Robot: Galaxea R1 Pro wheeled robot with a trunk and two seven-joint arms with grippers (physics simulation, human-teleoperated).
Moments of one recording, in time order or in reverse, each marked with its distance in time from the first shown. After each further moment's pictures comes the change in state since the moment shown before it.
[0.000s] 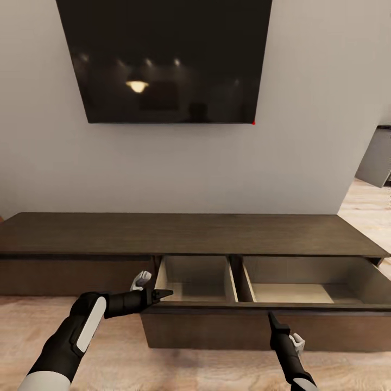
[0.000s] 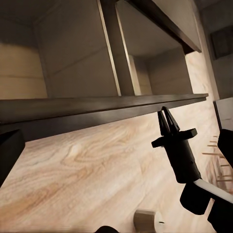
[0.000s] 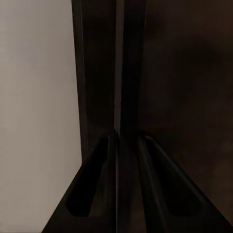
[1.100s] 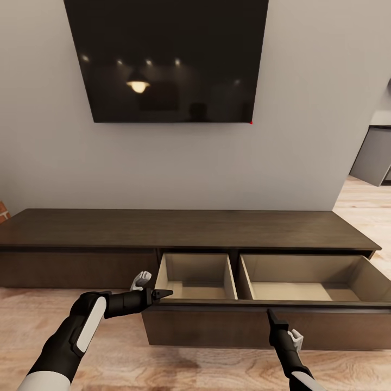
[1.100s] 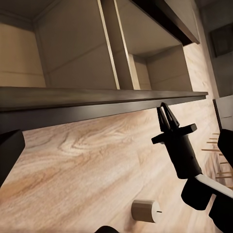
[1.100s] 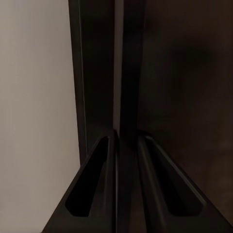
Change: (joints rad) left arm 0.000 0.000 0.000 0.000 0.000 0.000 0.000; right arm -0.022 0.000 -0.001 0.000 0.000 0.001 -0.047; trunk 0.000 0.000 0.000
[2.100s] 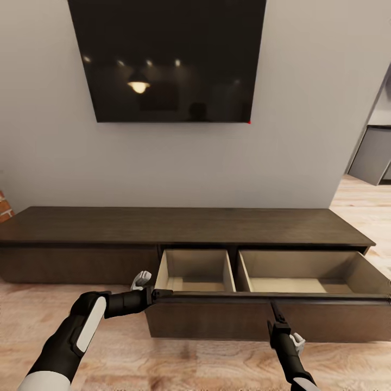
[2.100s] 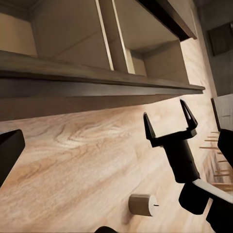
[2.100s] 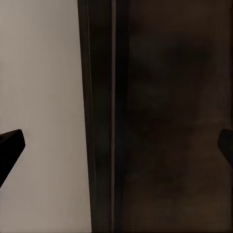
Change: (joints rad) left arm 0.000 0.000 0.001 0.000 0.005 0.000 -0.001; right arm 0.022 0.000 -0.005 -0.002 -0.006 0.005 0.054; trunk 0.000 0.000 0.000
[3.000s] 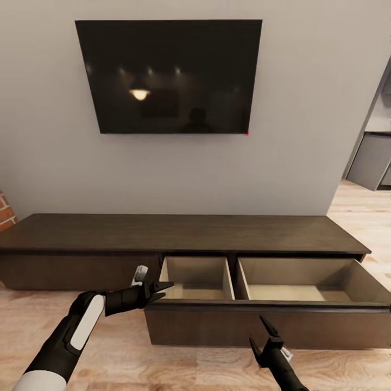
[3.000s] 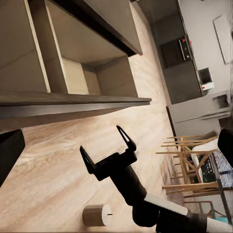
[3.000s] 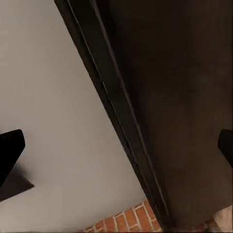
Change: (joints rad) left arm -0.003 0.032 -0.048 0.000 0.225 0.004 -0.020; right arm 0.008 -0.004 0.014 0.100 0.017 0.445 -0.009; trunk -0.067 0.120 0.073
